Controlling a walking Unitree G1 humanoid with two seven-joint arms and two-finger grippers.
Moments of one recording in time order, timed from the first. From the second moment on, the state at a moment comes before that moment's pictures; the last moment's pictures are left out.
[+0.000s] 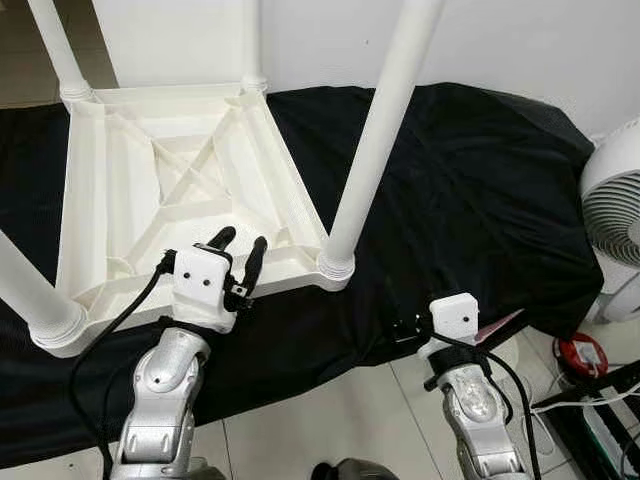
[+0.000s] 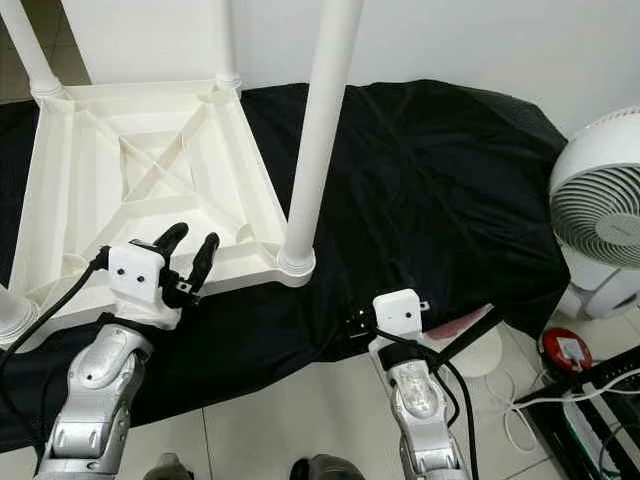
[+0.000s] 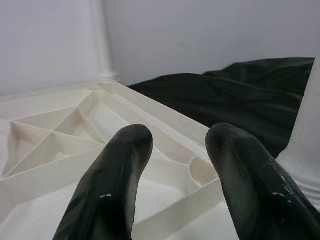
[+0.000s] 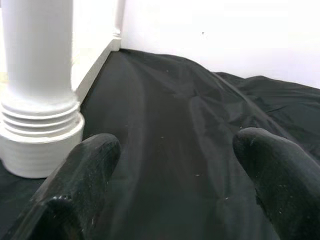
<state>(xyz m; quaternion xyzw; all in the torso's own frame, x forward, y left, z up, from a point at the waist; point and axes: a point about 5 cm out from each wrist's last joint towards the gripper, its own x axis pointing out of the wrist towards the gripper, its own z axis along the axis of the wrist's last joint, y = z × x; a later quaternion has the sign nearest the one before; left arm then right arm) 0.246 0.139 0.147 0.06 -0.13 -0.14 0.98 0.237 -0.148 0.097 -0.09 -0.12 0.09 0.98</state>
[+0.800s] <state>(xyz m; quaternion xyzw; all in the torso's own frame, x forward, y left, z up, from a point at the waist) 0.249 0.135 0.152 0.04 -0.14 -0.13 0.98 0.238 -0.153 0.094 -0.09 -0.11 0.09 0.99</state>
